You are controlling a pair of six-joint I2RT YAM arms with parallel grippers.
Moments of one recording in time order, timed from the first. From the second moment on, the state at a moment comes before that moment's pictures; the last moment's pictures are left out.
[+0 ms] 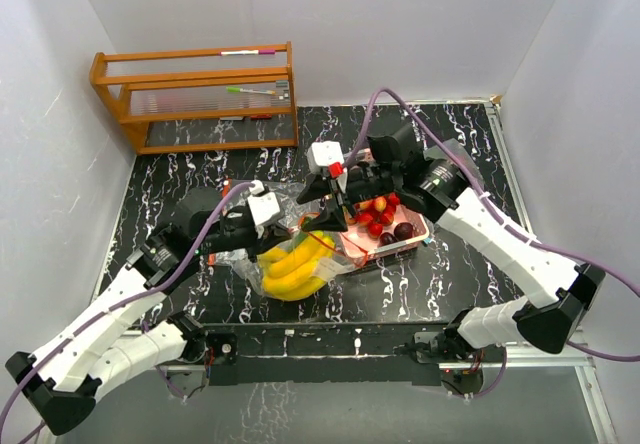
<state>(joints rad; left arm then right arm) -0.70 0.81 0.88 -0.46 0.49 0.25 0.75 1.34 1.47 -0.56 -0.91 -0.47</state>
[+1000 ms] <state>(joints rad) -0.70 0.84 0.98 -0.50 0.45 0.26 0.87 1.41 1.51 -0.51 -0.65 -0.52</state>
